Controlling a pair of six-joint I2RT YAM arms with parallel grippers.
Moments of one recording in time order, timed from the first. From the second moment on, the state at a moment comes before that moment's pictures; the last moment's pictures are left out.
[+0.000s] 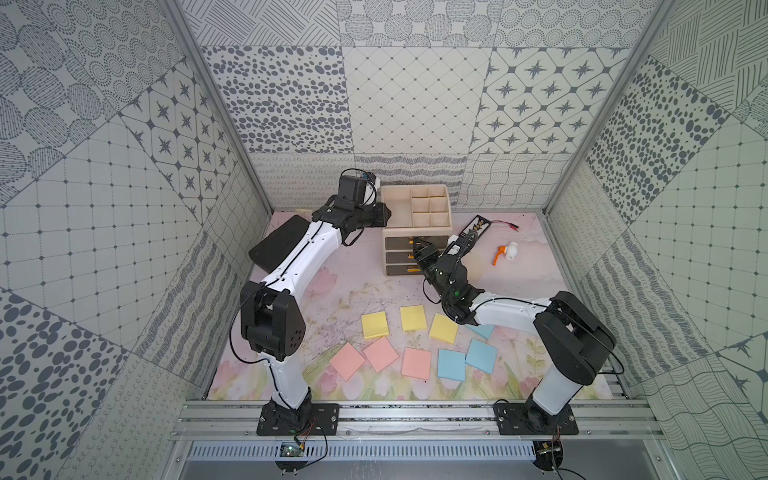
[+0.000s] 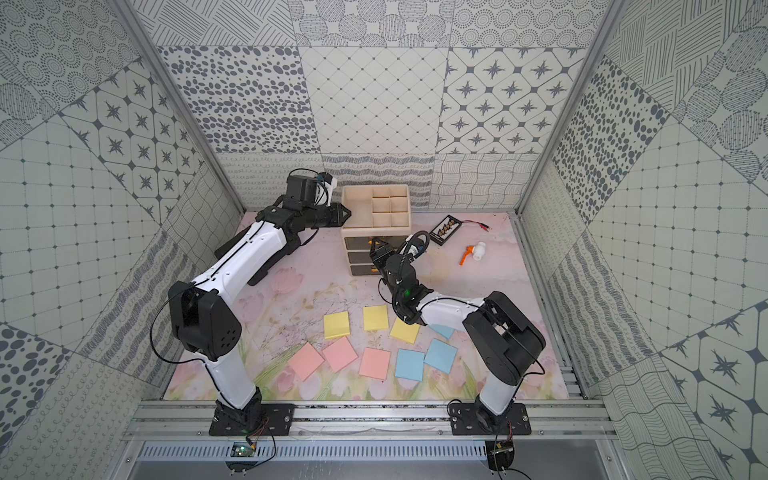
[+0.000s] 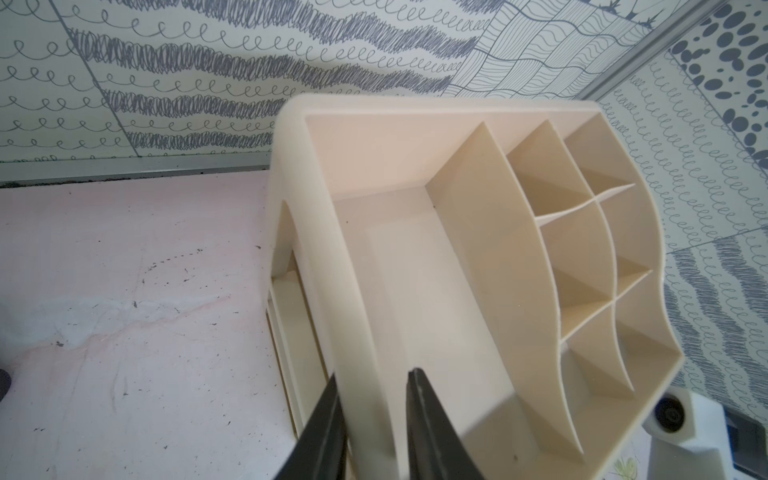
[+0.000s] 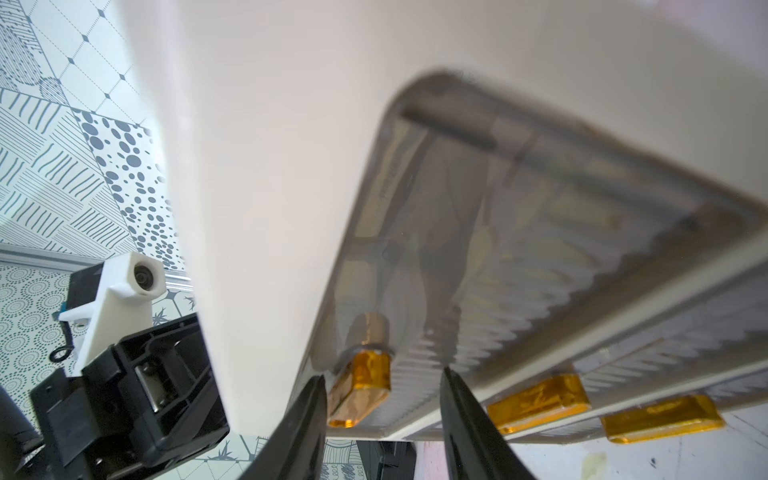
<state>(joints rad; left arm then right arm) -0.38 1.83 1.76 -0.55 0.26 -0.28 0.74 1.71 0.91 0.72 0.38 1.29</state>
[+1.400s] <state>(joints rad) -0.40 1.84 1.78 -0.56 0.24 -0.33 0.73 1.81 0.91 0.93 0.38 1.38</state>
